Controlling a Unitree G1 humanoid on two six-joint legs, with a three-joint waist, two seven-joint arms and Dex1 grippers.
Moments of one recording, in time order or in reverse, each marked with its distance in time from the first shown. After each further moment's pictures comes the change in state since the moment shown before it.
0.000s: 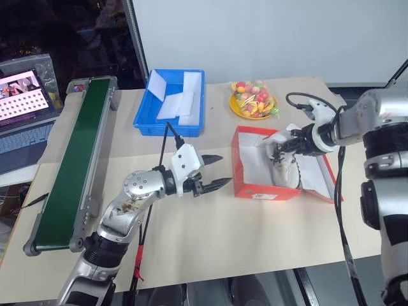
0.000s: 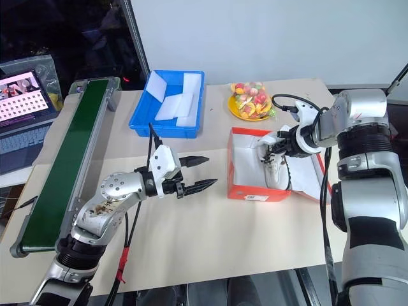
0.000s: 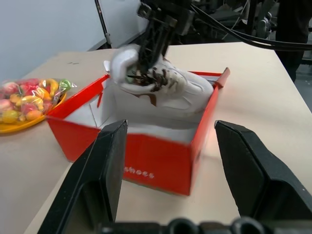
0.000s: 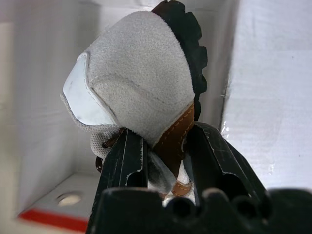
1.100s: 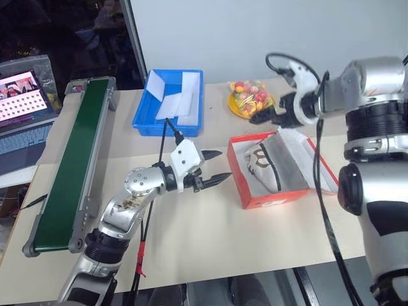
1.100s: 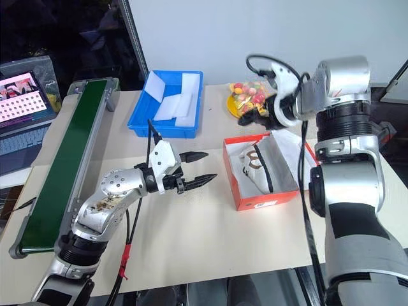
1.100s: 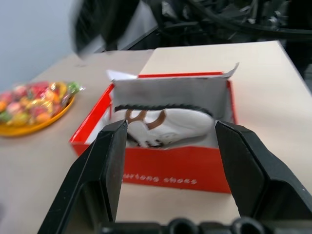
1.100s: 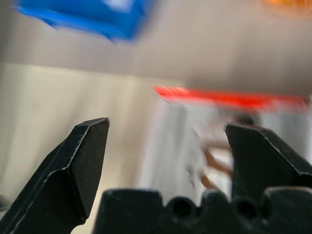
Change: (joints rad) left arm -0.029 -0.031 0.044 0.083 0.029 -0.005 0.091; right arm -0.059 0.219 -0.262 -0.436 -0.107 0.051 0.045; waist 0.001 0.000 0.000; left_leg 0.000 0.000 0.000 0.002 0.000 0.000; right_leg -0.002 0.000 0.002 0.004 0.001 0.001
